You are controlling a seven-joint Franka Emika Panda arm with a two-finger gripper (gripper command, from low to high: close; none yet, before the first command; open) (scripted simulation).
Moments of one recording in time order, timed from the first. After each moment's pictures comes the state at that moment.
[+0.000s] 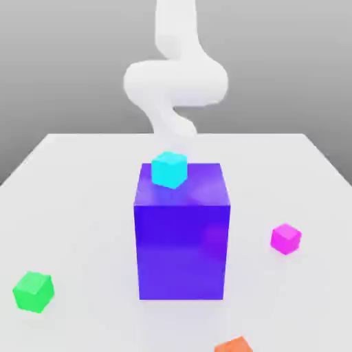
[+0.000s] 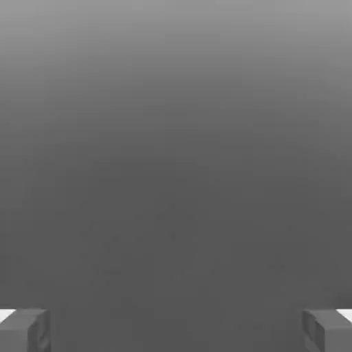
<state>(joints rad) 0.08 -0.74 0.00 -2.35 0.00 2.35 0.69</state>
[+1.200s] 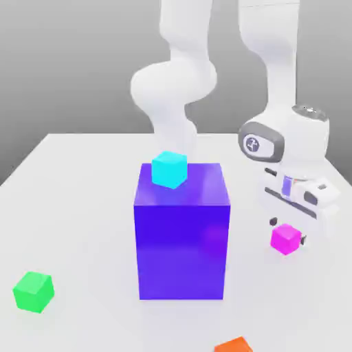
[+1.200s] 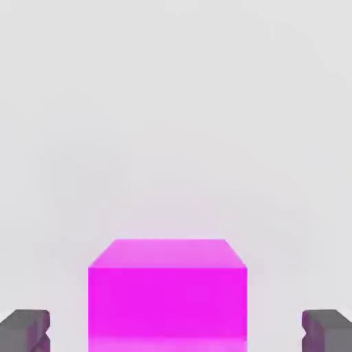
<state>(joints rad) 0.85 0.25 0.01 -2.87 -0.06 3.12 -0.47</state>
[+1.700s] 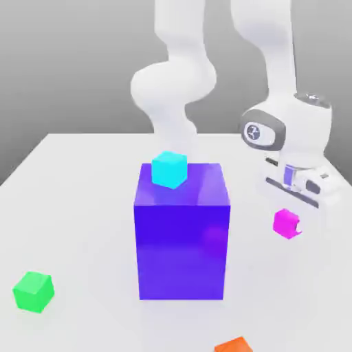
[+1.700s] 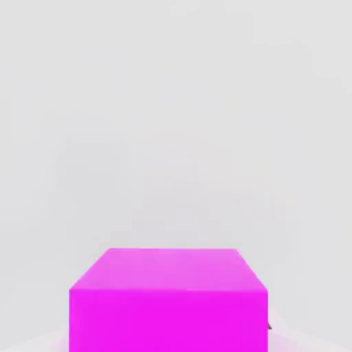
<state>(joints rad) 0.85 -0.01 0.04 -2.89 0.02 2.90 -0.53</state>
